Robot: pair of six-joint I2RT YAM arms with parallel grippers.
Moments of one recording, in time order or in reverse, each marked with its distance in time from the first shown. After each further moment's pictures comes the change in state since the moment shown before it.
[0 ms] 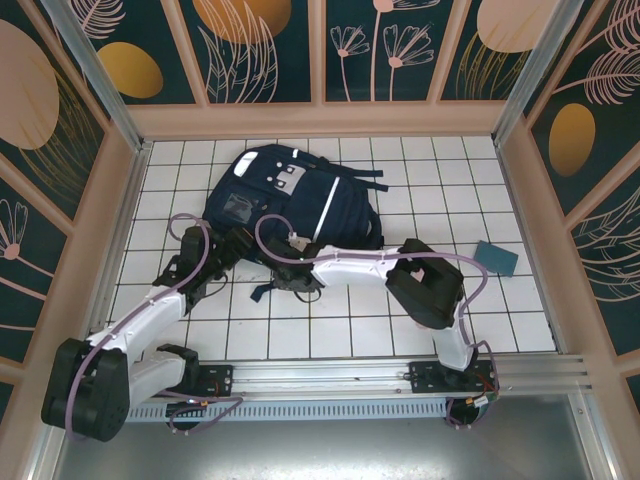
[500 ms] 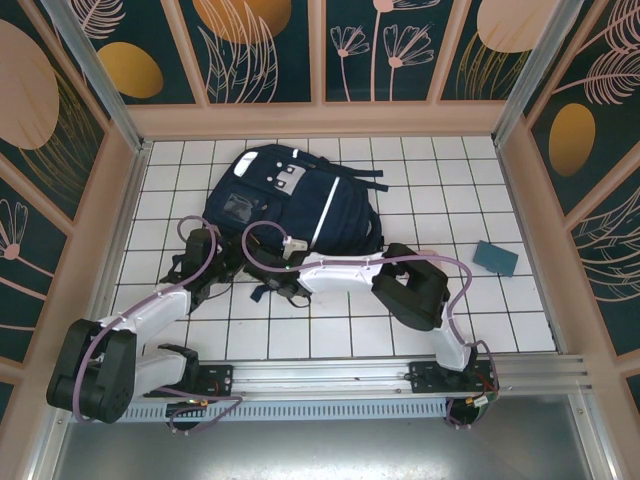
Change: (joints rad) left arm 0.000 0.089 -0.041 0.113 0.110 -0.035; right arm 0.056 0.076 0.087 -0.079 0.191 0.098
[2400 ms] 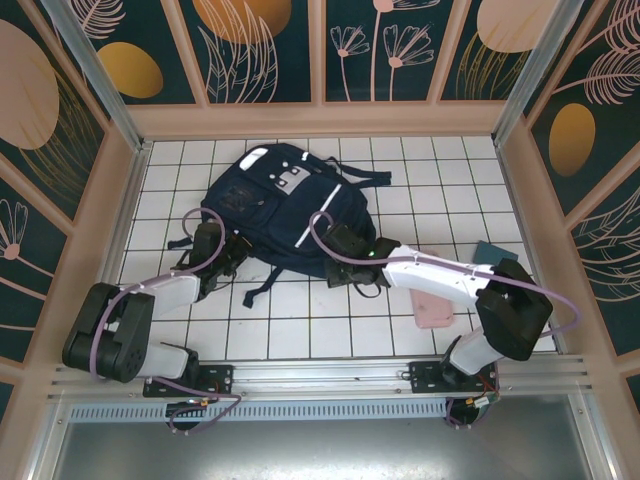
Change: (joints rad) left arm 0.008 0.224 0.062 0.154 -0.082 0.043; right arm -0.217 -0.571 -0.482 0.081 -0.312 -0.640
